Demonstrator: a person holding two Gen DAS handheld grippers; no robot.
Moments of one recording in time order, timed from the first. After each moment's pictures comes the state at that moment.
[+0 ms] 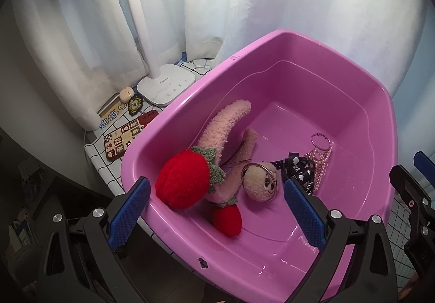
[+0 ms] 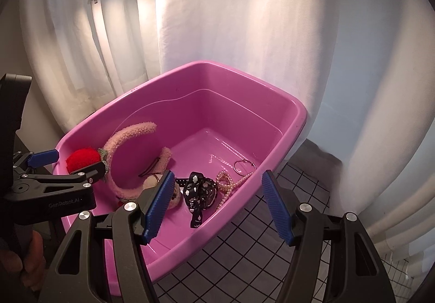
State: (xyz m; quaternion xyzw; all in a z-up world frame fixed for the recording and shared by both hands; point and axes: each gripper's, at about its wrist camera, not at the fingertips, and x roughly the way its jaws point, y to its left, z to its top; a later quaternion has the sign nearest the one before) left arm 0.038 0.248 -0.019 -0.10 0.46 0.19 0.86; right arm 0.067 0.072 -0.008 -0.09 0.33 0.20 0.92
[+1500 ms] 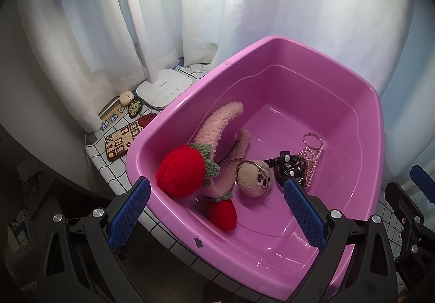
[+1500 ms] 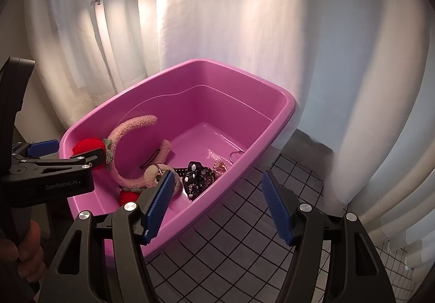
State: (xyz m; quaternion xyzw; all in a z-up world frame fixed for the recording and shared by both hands) left arm 0.025 0.240 -0.008 -0.10 0.45 0.18 0.87; right arm 0.041 0.057 -0.007 -0.09 0.33 0.20 0.92
